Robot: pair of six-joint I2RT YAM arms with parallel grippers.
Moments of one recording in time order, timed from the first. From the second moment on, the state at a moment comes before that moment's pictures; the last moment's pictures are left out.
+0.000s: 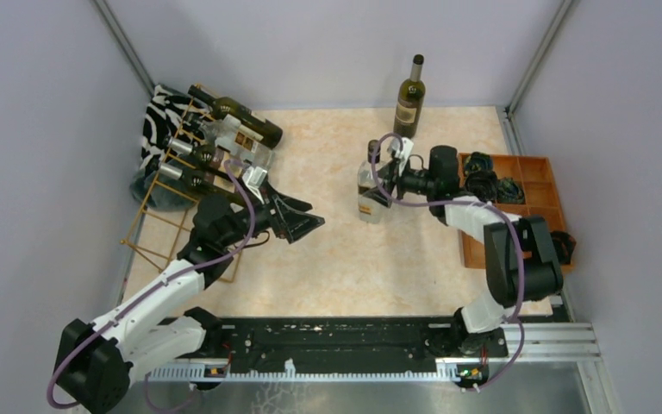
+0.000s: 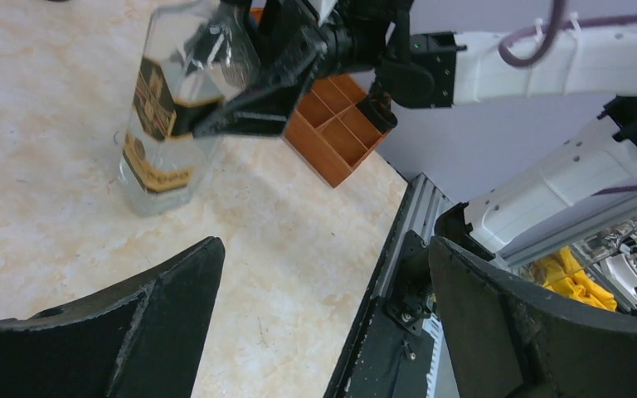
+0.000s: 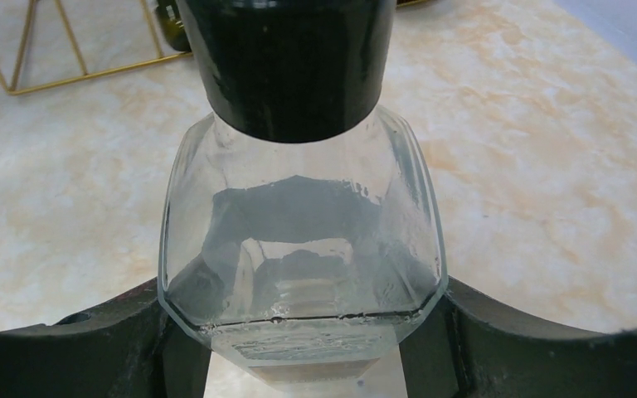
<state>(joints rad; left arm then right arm) -0.54 0.95 0.54 0.45 0.57 -0.63 0.19 1.62 0.86 0.45 -0.94 -0.22</state>
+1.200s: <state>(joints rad) -0.88 1.32 1.17 0.10 0.13 -0.22 0.01 1.01 0.88 -0.48 -0.89 -0.61</state>
